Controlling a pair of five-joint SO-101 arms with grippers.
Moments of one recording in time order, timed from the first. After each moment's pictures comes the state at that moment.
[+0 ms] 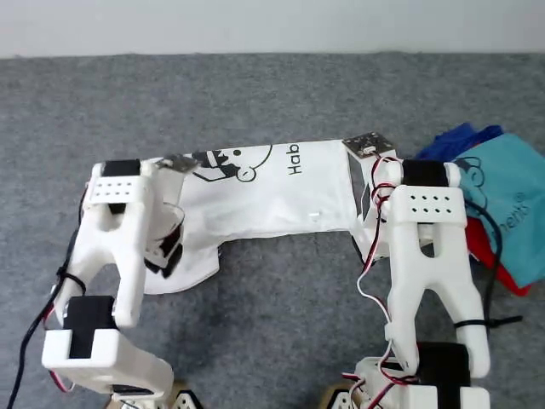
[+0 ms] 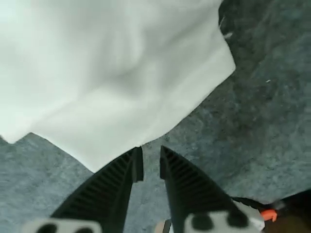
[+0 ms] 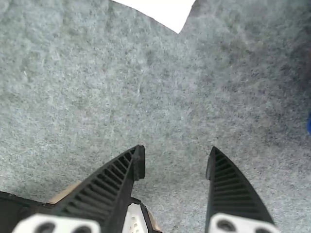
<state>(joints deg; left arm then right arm) -6.0 5.3 21.4 91.5 -18.3 -1.8 -12.1 17.3 94.3 20.3</state>
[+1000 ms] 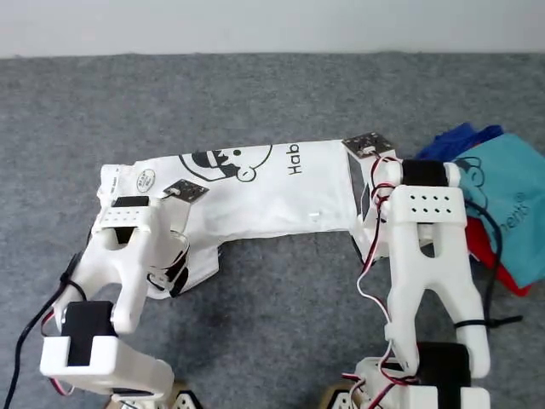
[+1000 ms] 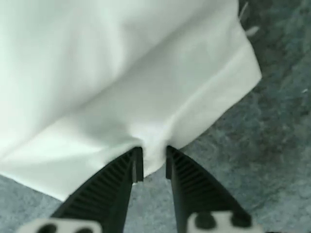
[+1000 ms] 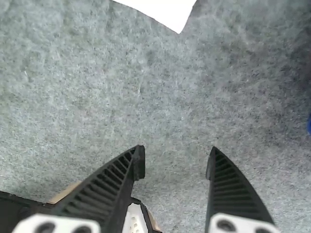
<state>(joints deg) -5.7 4.5 38.2 73.3 -21.1 -1.8 -12.1 17.3 94.3 20.3</state>
